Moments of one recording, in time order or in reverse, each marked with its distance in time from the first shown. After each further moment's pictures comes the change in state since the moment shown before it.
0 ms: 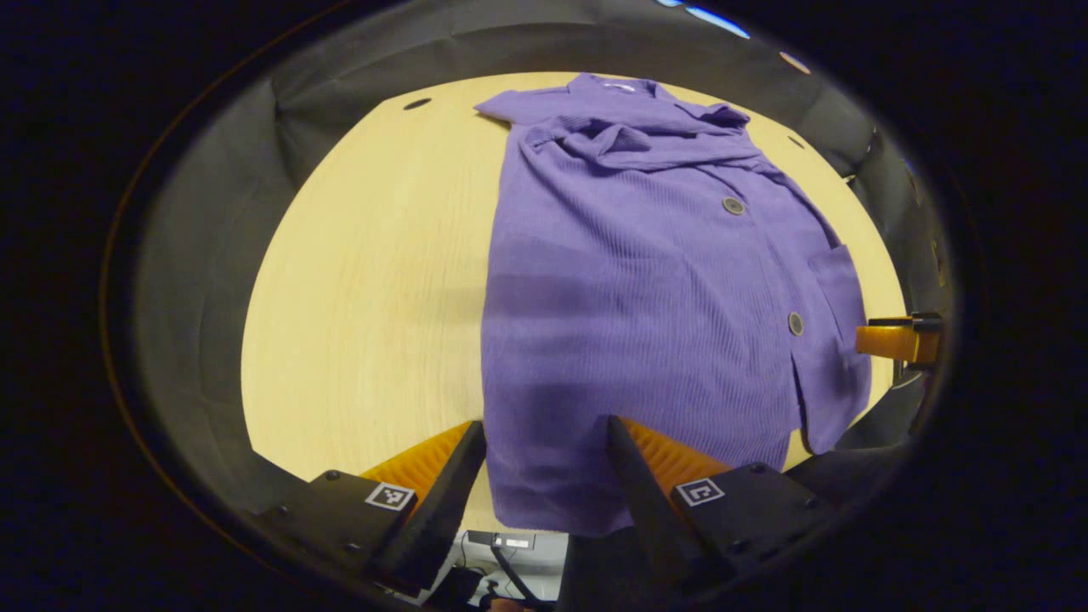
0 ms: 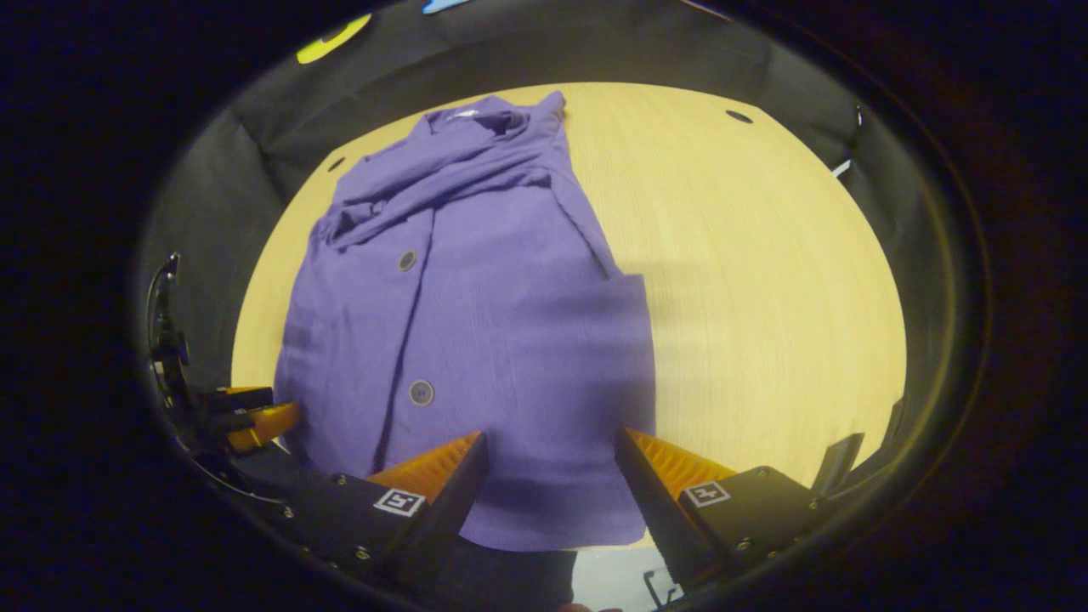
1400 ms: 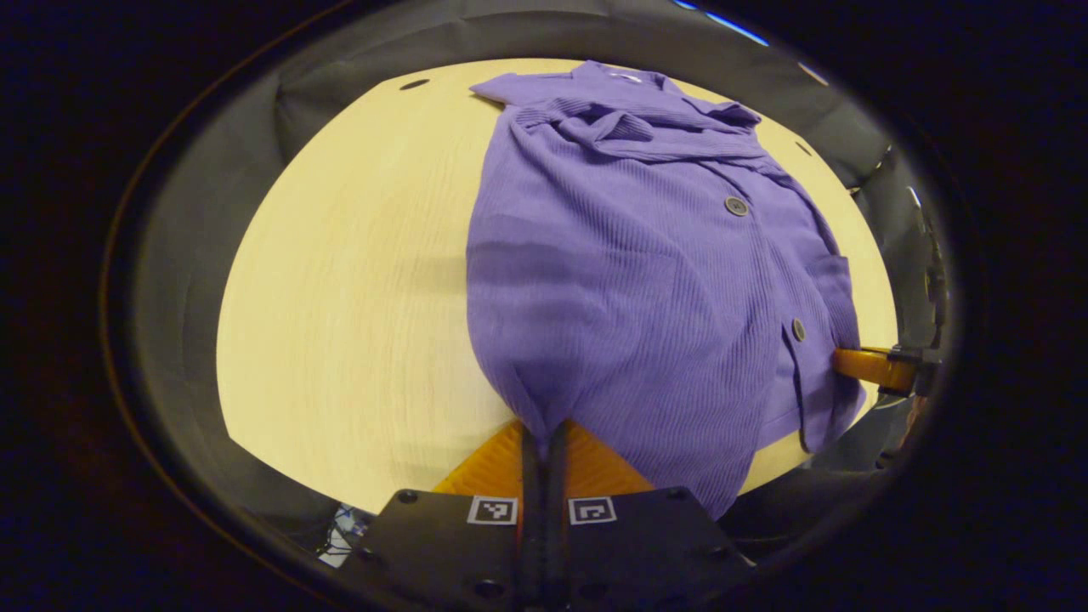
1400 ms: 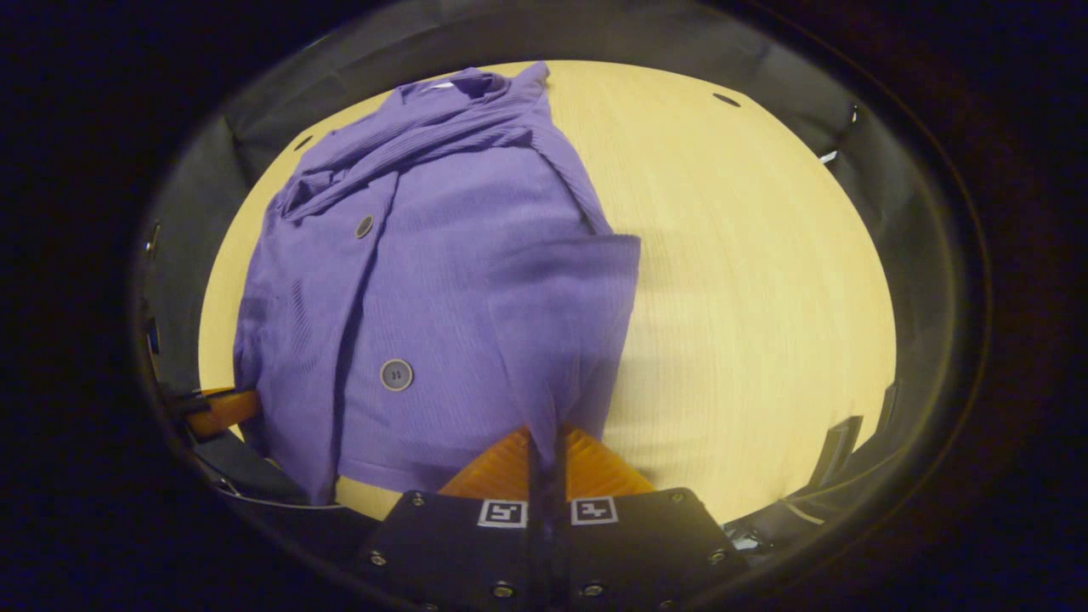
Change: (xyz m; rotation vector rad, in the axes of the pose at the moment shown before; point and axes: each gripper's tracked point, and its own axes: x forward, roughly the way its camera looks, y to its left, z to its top) left arm 0.012 -0.018 0.006 -0.056 0.018 -0.047; right arm 0.016 0.001 -0.008 0.026 0.034 -0.081
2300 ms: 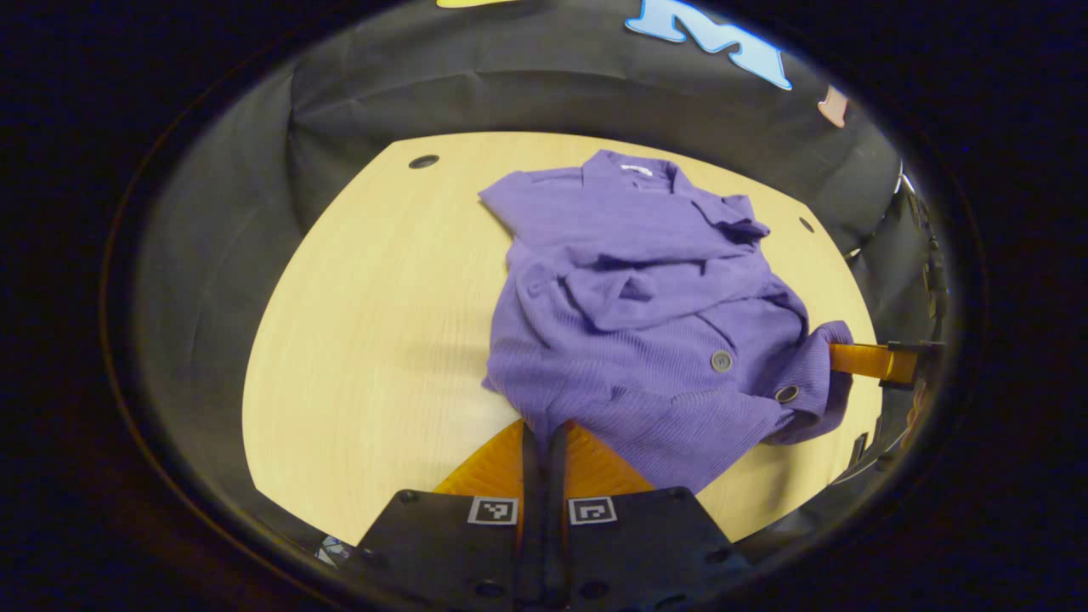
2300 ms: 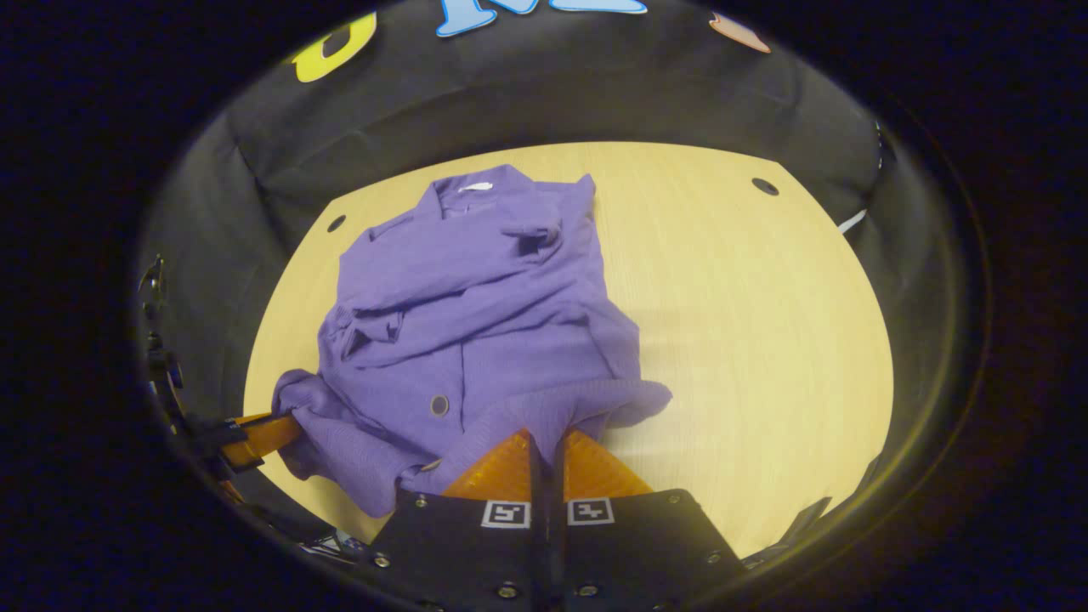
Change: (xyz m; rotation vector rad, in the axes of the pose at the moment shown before) left arm -0.034 -0.001 0.151 -0.043 -0.247 -0.009; right arm -0.038 0.038 0.164 -0.013 -0.242 0.107
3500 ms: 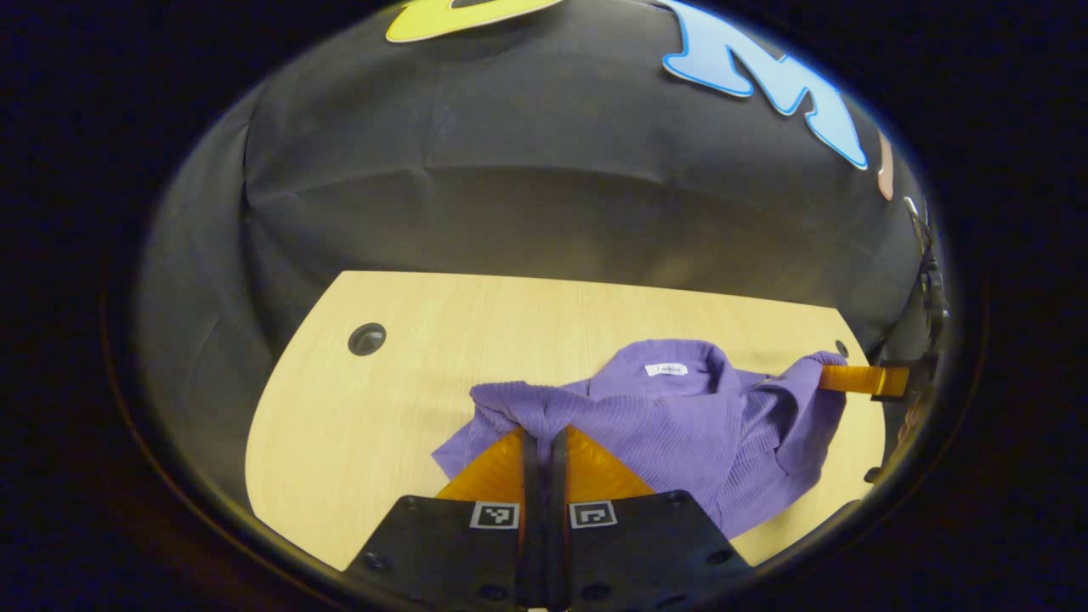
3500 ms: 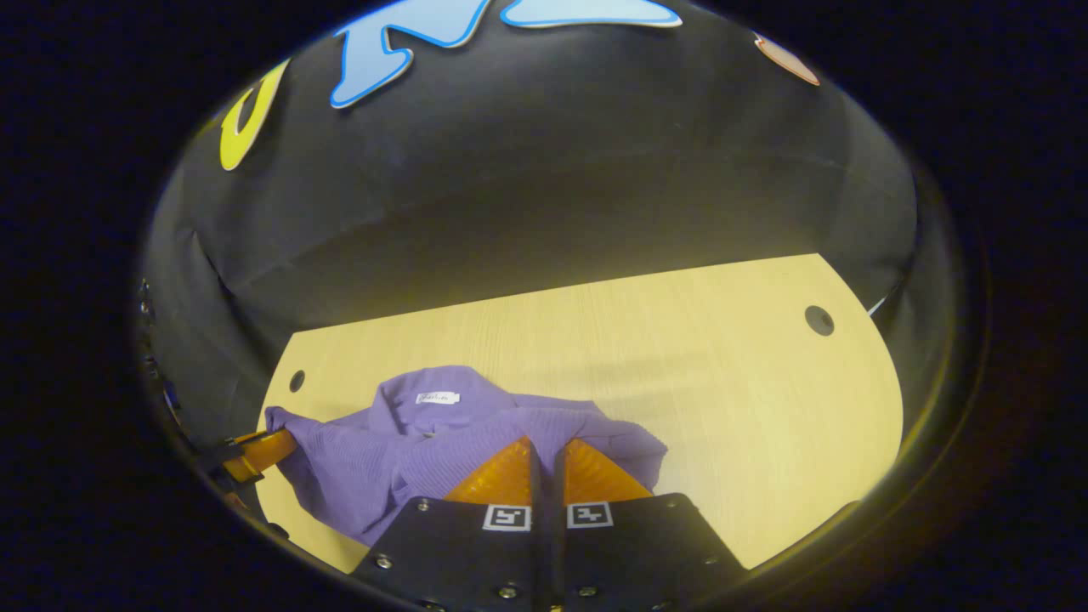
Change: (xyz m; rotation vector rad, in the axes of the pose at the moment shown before) left arm 0.127 -0.018 0.284 0.004 -0.297 -0.021; right arm 0.106 -0.023 0.254 0.096 -0.256 -0.007
